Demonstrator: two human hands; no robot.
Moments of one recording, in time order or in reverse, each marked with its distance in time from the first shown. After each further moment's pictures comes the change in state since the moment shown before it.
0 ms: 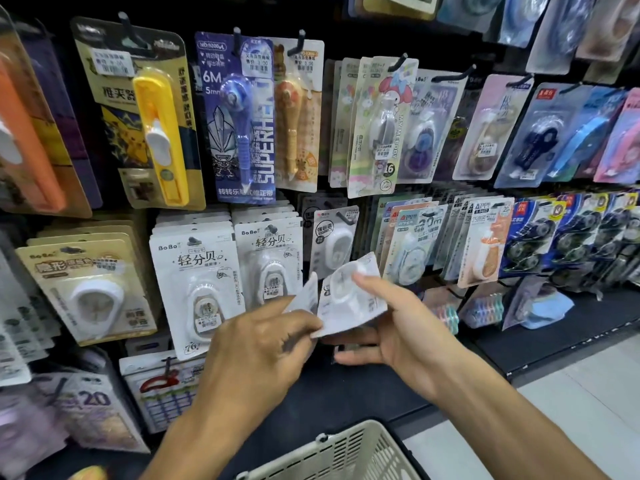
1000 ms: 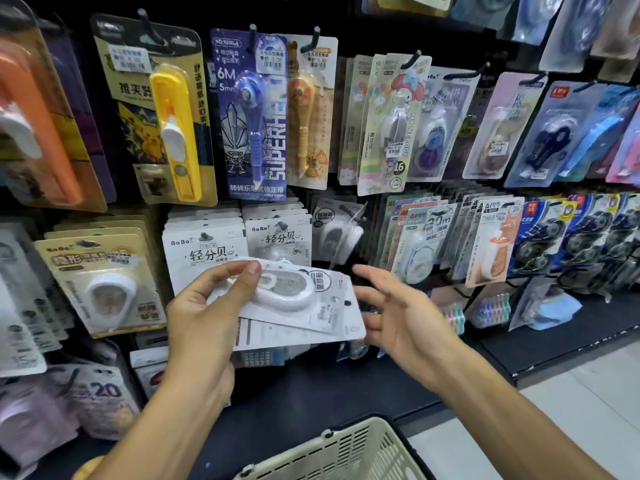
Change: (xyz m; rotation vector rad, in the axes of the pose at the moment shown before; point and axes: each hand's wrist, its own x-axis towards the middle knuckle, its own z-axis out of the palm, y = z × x) left_hand 0.018 -0.025 -0.011 -1.015 0.424 -0.858; right_hand 0.020 0.011 -0.010 0.106 -0.044 -0.107
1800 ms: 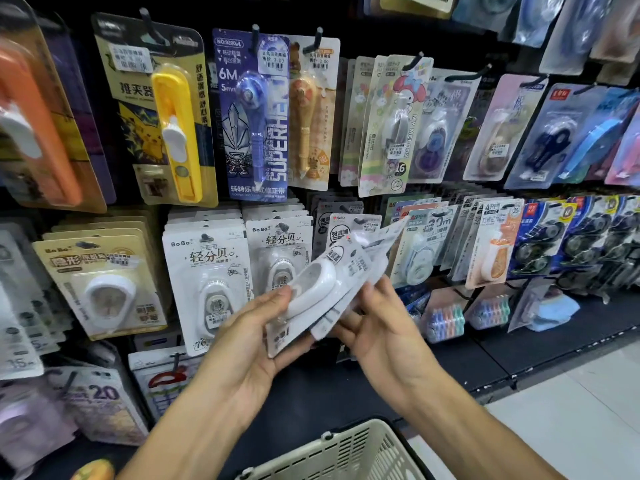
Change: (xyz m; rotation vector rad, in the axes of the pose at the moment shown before) left_hand -0.010 -0.016 0.008 -0.147 -0.248 -0.417; right_hand -0.004 0.025 0.034 0.216 -0.057 -0.283
